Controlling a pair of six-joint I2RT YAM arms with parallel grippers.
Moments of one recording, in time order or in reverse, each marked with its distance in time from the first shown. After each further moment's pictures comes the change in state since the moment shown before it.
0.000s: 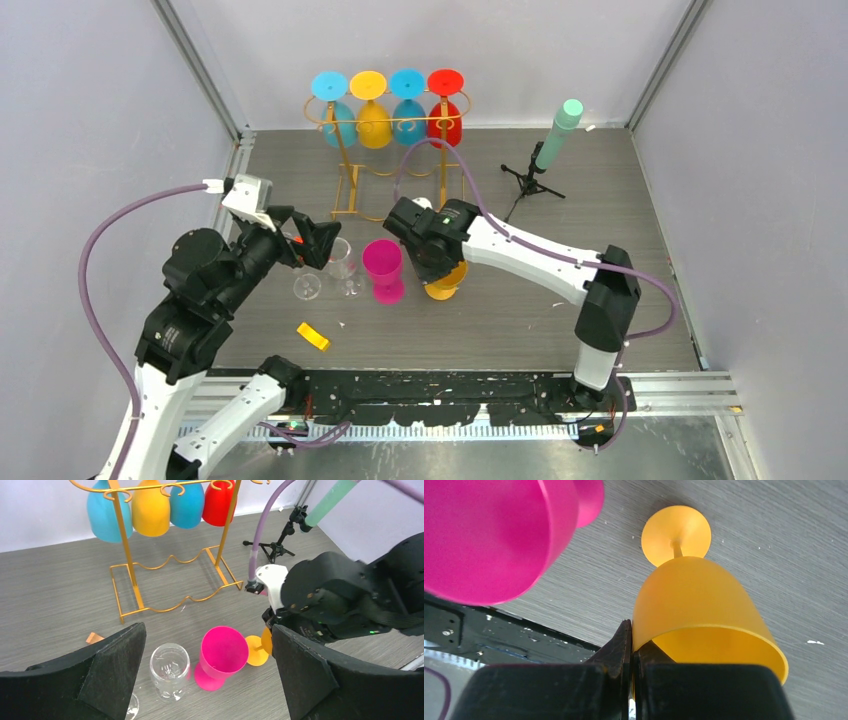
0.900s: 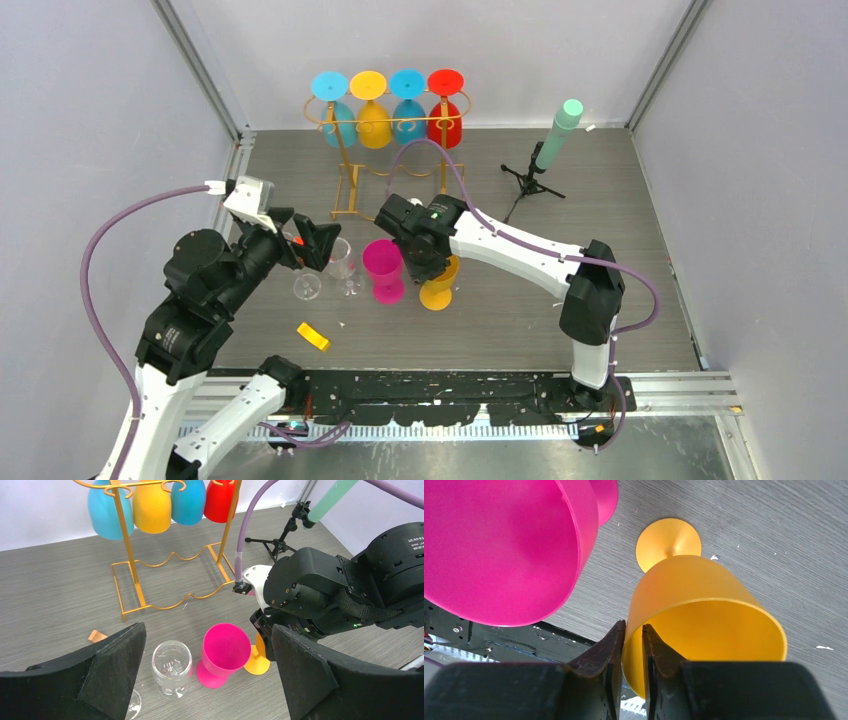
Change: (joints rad) left arm 0.000 -0.012 -0.008 -0.008 -0.003 0.018; right arm 0.002 0.105 0.084 -0.051 -0.052 -0.007
